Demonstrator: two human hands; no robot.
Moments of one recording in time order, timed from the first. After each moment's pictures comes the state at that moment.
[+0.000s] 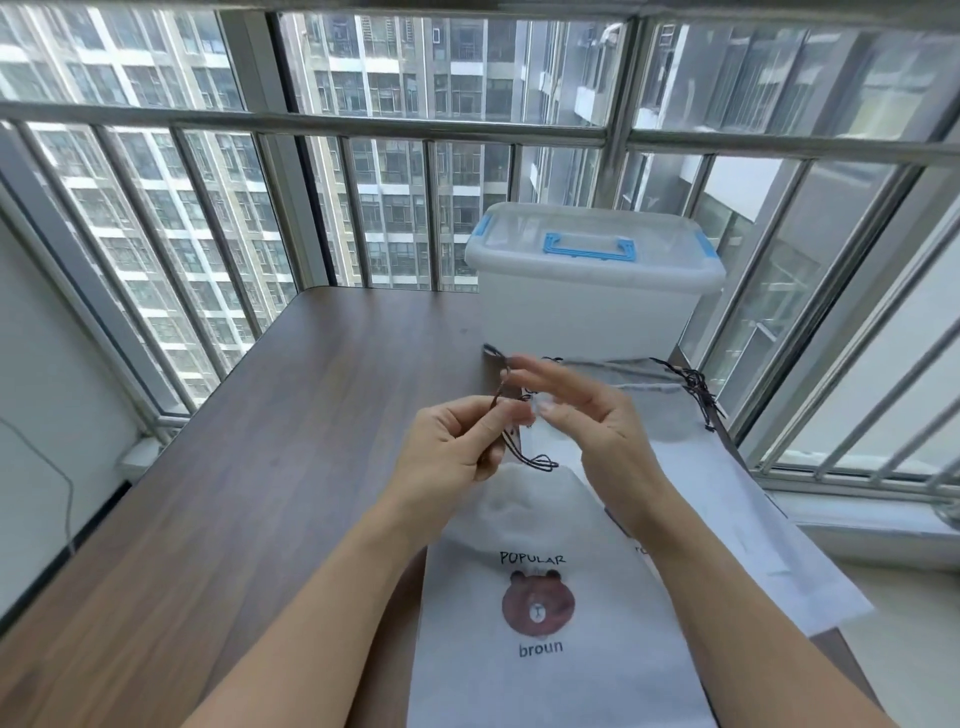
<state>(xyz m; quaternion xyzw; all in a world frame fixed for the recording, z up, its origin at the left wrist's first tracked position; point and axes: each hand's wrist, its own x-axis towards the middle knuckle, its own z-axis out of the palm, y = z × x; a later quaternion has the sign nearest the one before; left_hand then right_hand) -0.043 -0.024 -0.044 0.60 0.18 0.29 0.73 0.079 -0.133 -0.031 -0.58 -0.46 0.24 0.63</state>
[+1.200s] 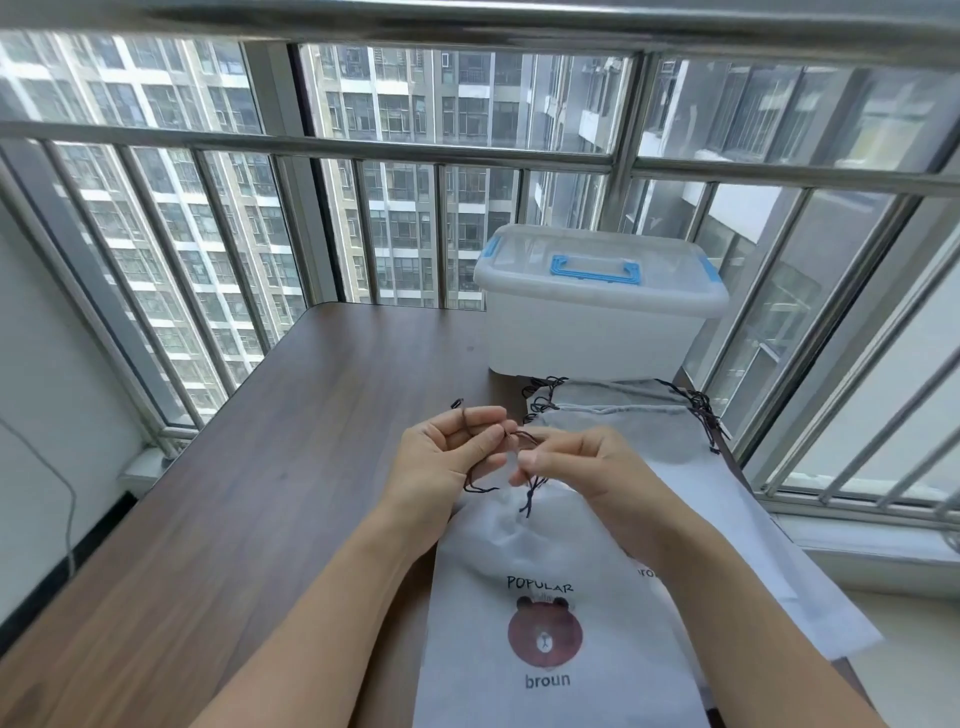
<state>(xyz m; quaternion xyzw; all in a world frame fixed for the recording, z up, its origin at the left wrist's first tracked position) -0.044 -0.009 -0.048 0.48 0.23 0.30 0.79 0.079 -0.136 -0.032 -0.59 -0.40 0.41 0.57</state>
